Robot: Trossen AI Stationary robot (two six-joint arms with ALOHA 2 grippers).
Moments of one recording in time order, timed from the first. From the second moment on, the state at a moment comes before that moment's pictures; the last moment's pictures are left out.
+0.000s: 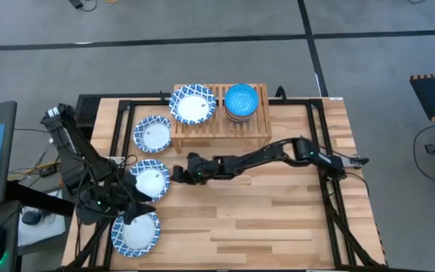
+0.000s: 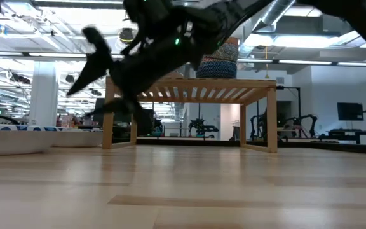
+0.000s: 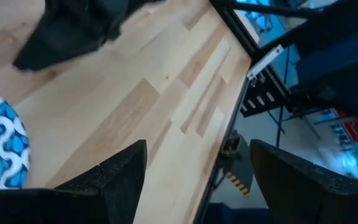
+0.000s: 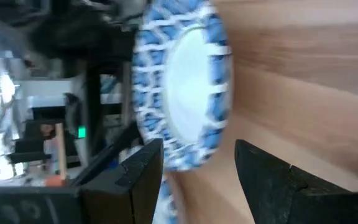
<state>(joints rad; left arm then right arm) -1.00 0.95 0.86 -0.63 -0.75 -1.51 0.08 2.32 1.68 0.16 0.04 1.48</state>
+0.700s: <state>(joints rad) -0.89 0.95 0.86 -0.75 -0.68 -1.52 0.06 2.53 1.93 0.09 0.03 1.47</state>
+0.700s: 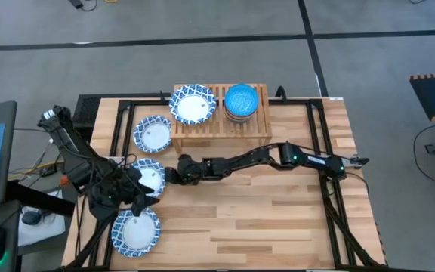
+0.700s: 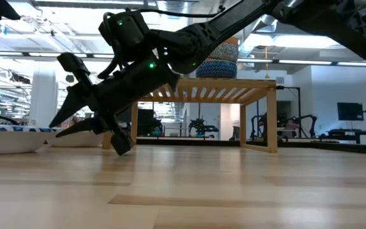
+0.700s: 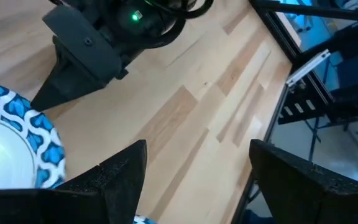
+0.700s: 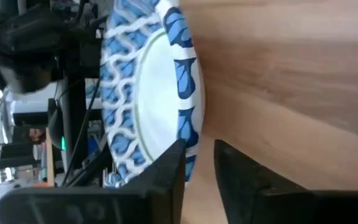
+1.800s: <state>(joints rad) -0.84 0.95 0.86 -0.75 -0.64 -1.55 0.04 2.60 1.95 0.21 0.02 1.38</state>
